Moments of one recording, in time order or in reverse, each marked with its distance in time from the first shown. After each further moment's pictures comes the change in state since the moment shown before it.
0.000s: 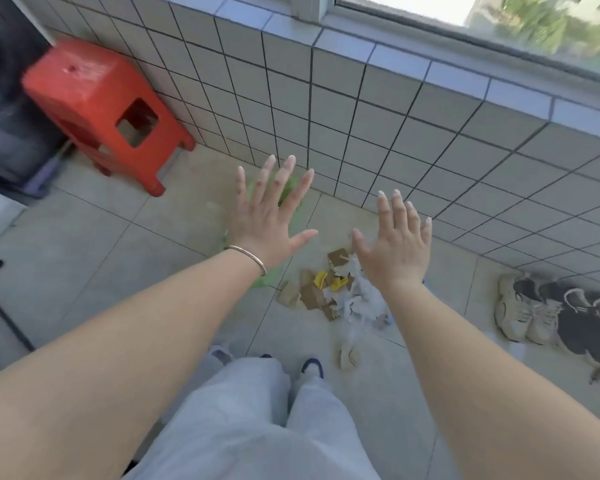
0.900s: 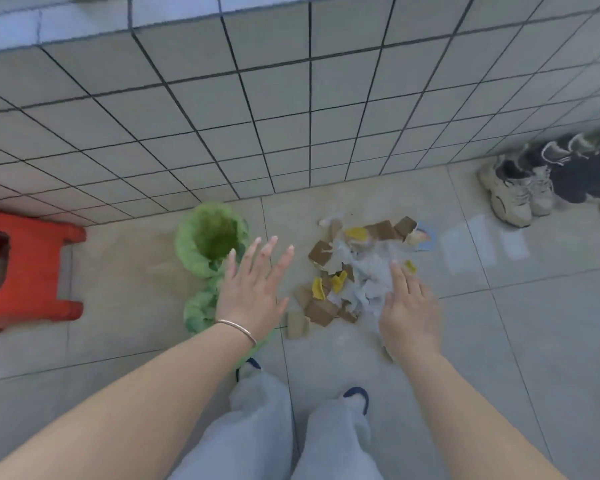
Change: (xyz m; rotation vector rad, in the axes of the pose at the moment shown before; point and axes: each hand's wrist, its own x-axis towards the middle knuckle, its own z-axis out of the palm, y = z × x) left_hand 0.111 -0.018 0.194 0.008 -0.377 0.512; right_hand 0.028 0.010 0.195 0.242 -0.160 0.618
